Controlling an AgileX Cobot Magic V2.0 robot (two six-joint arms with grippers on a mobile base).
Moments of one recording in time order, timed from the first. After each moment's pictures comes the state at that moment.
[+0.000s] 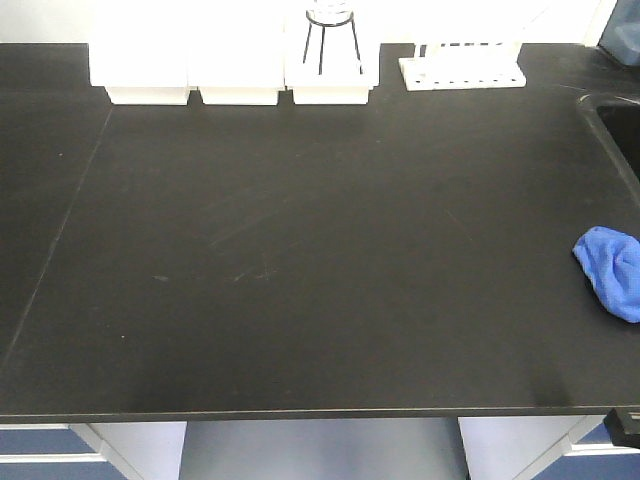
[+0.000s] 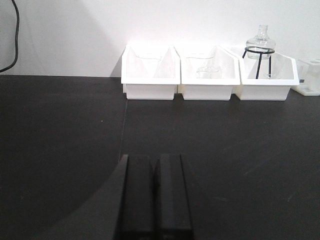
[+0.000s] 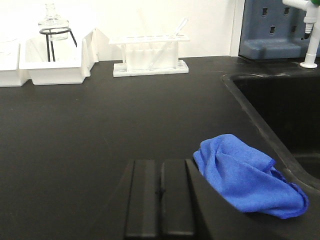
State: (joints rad) left arm -0.04 -0.01 0.03 0.14 0.16 -0.18; right arm -0.04 -0.01 0.03 0.03 0.23 0.01
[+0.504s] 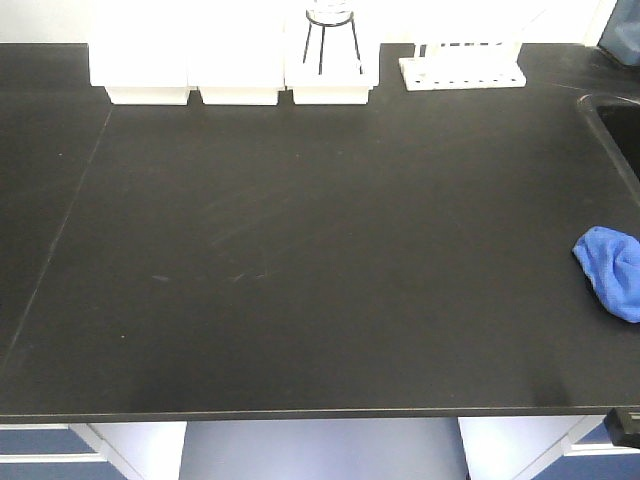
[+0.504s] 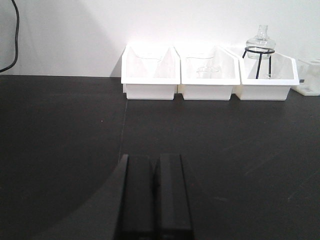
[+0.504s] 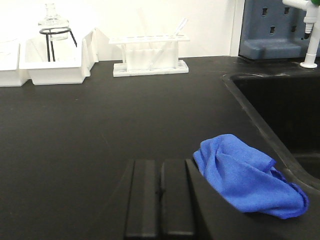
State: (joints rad) left arm -0.04 -0.01 0.03 0.14 0.16 -0.18; right arm -0.04 -0.01 0.03 0.03 0.23 0.01
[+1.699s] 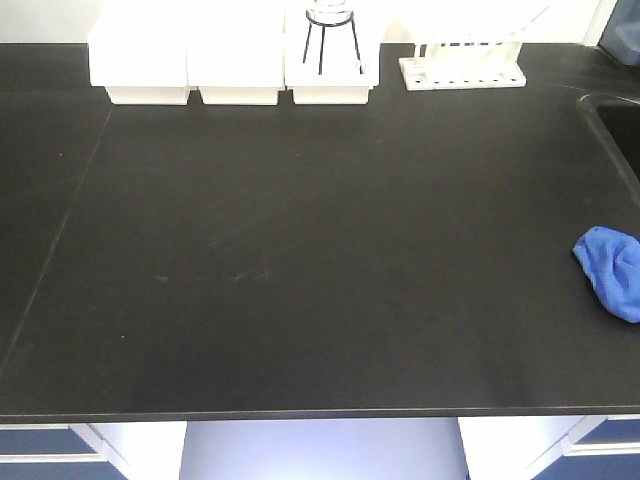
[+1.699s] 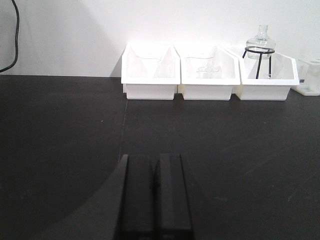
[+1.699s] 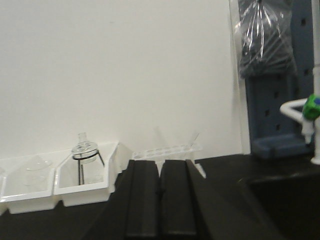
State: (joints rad) left arm -0.04 -0.01 0.03 0.14 0.16 -0.18; right arm -0.04 0.13 -0.32 0.05 0.14 0.09
